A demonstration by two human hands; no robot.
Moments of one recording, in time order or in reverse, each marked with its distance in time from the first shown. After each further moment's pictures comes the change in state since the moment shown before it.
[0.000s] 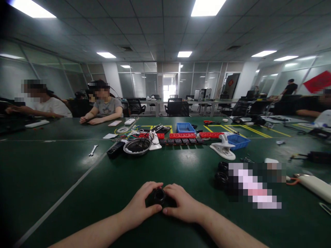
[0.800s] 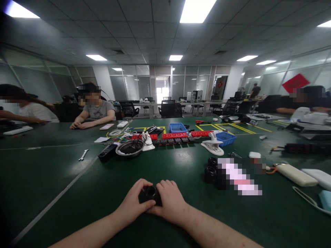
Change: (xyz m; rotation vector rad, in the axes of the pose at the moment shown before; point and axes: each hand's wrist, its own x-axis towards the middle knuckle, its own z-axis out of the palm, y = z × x) left_hand 0.002 0.000 0.008 0.093 0.097 -0.036; right_hand 0.007 -0.015 0.024 -0.441 0.201 0.183
